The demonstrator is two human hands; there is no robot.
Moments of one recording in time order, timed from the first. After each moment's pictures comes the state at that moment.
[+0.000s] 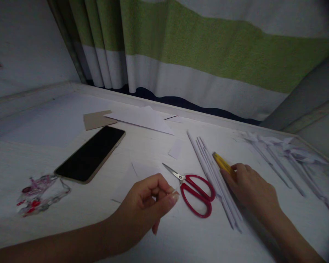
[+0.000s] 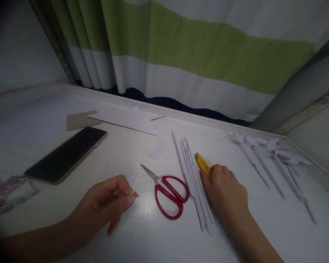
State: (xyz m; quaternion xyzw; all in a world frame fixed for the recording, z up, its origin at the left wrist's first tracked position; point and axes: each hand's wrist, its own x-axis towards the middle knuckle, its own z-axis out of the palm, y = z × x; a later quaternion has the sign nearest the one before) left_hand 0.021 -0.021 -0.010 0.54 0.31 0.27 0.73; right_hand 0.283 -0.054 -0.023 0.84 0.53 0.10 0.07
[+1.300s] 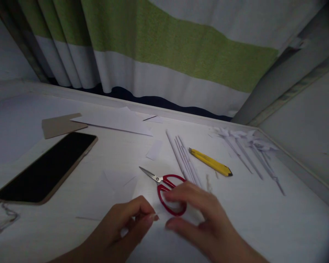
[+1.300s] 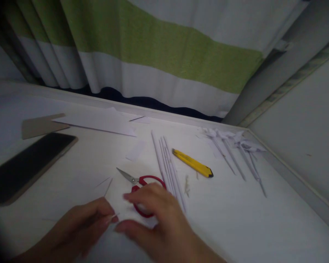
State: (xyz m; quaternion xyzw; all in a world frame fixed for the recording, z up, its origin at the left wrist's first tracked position) left_hand 0.025 -0.034 -0.013 0.69 0.36 0.15 0.61; right_hand 0.212 -0.083 0.008 0.51 0.74 -0.20 -0.39
